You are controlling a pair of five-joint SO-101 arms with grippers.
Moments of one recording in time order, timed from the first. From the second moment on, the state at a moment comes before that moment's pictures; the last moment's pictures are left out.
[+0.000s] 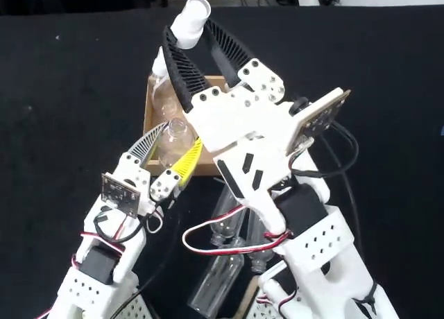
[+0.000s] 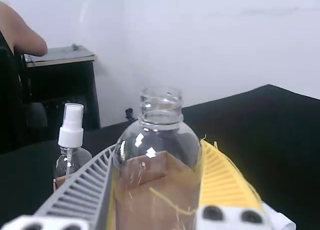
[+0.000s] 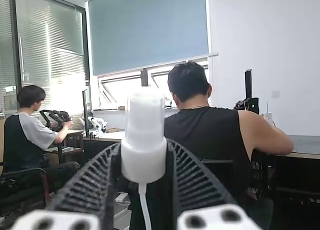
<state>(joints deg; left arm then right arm) 20.3 -103.5 96.1 10.6 -3.6 -32.4 -50.5 35.3 3.1 -5.8</state>
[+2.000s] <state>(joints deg) 22.3 -103.6 96.1 7.3 -3.6 -32.4 -56.1 23.5 34.7 -0.4</state>
